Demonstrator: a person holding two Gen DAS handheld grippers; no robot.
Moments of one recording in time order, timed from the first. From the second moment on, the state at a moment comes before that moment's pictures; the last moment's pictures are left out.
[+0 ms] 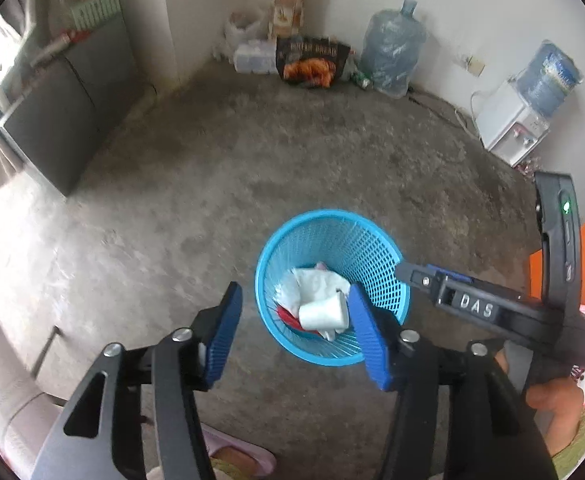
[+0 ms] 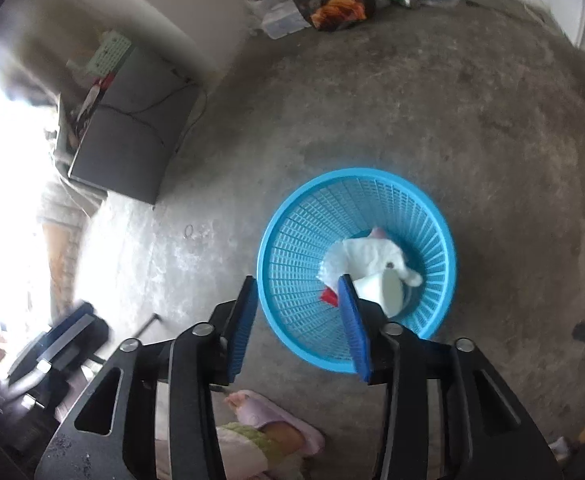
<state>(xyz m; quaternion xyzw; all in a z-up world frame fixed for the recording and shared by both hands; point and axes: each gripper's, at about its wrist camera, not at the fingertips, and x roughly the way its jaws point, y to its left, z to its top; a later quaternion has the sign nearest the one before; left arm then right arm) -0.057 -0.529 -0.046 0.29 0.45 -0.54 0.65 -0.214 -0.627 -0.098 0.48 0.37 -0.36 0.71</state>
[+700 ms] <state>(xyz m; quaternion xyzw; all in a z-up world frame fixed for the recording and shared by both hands) 0.021 -0.202 0.100 0.07 0.38 -0.45 0.80 -0.108 -0.418 0.066 0.12 0.34 -0.34 0.87</state>
